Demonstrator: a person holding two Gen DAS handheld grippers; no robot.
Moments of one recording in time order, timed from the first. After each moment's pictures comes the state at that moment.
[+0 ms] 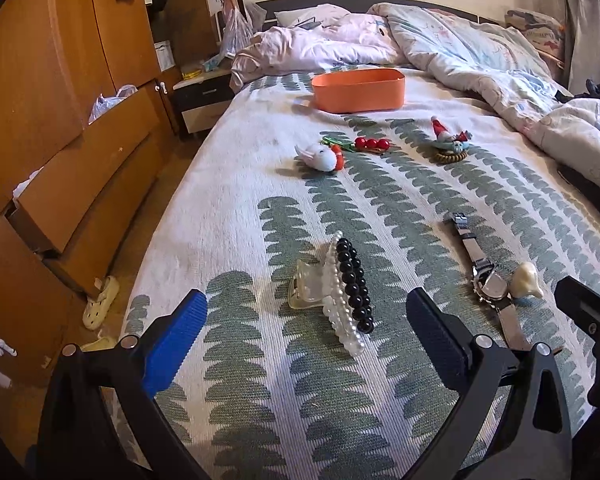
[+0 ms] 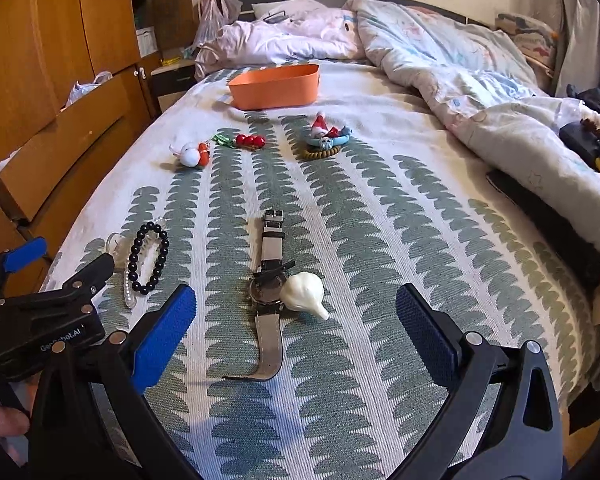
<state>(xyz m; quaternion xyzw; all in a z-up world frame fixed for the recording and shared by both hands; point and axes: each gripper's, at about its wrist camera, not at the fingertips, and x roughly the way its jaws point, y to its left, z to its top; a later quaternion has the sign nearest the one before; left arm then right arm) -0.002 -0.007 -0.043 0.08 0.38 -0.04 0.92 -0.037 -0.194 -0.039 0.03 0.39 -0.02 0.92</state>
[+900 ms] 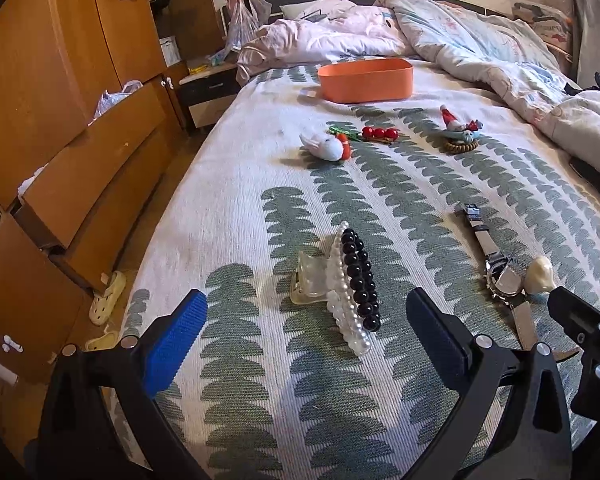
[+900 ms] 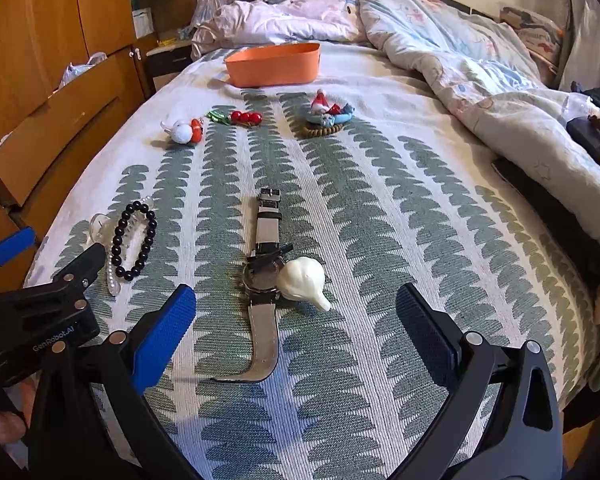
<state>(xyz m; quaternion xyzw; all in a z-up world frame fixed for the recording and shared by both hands) 0.002 -0.013 -0.054 0.09 0.38 -0.02 0.92 -0.023 -0.191 -0.055 0.02 0.42 -0.03 0.91</state>
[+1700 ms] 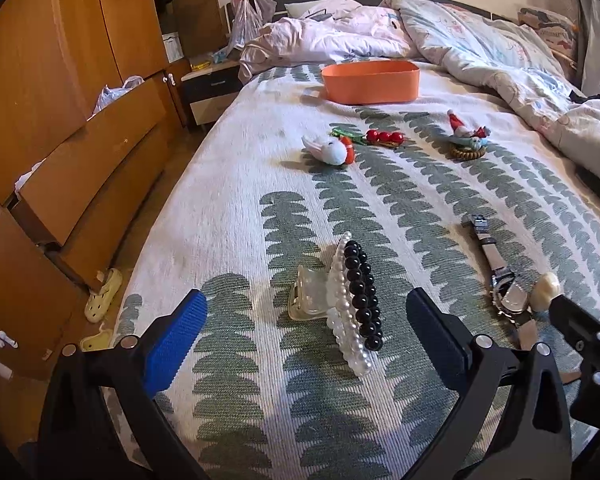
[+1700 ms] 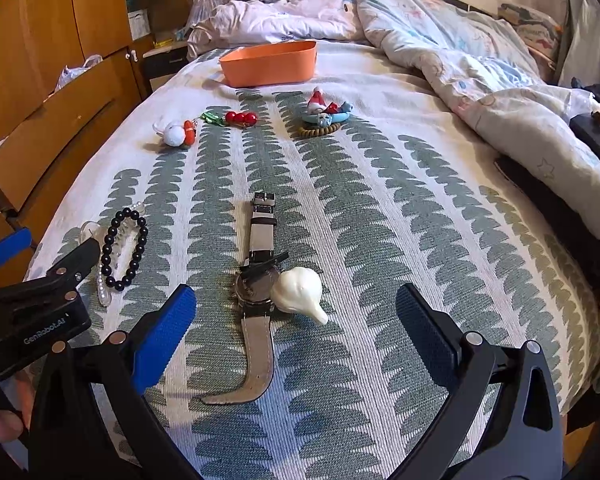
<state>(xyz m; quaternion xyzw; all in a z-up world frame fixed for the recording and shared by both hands) 0.019 -0.013 -0.060 0.08 0.39 -0.01 0.92 -0.011 -0.194 -0.062 0.02 0.41 -0.03 0.91</state>
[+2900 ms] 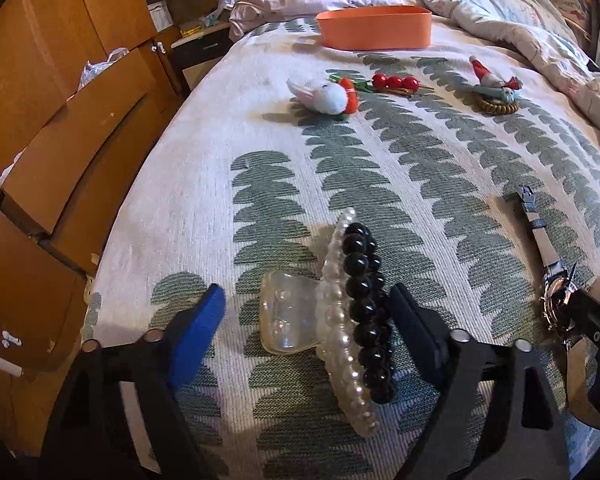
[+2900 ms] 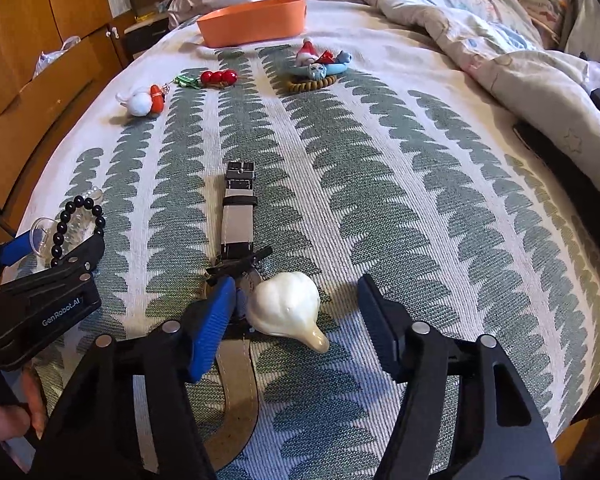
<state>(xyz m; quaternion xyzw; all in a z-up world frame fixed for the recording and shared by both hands) 0.061 -0.022 -0.103 0.10 0.46 -0.01 0.88 0.029 -0.201 -0.102 0.04 0.47 -0.04 0.88</state>
